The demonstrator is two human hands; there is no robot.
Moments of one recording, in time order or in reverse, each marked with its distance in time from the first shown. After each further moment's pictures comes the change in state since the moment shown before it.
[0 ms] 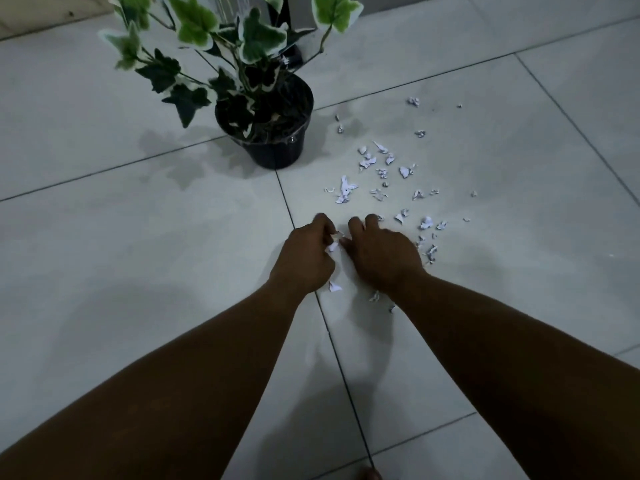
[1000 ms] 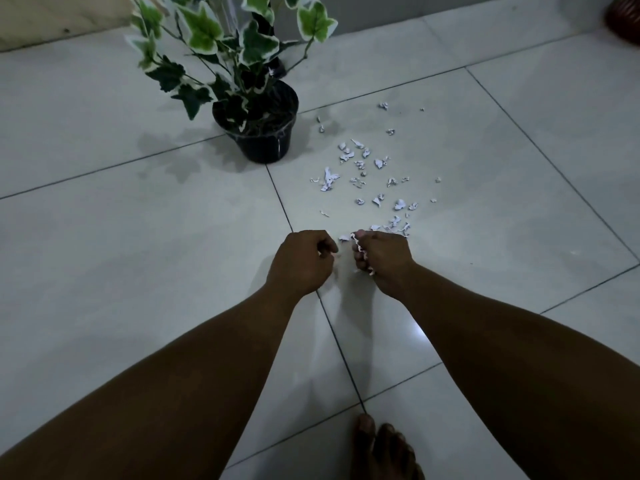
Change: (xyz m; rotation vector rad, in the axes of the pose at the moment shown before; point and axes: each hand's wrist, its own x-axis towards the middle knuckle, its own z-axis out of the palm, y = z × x) left_hand -0.062 0.015 0.002 0.001 0.017 0.008; right_hand -0.066 -0.023 -0.034 1.666 0.043 0.921
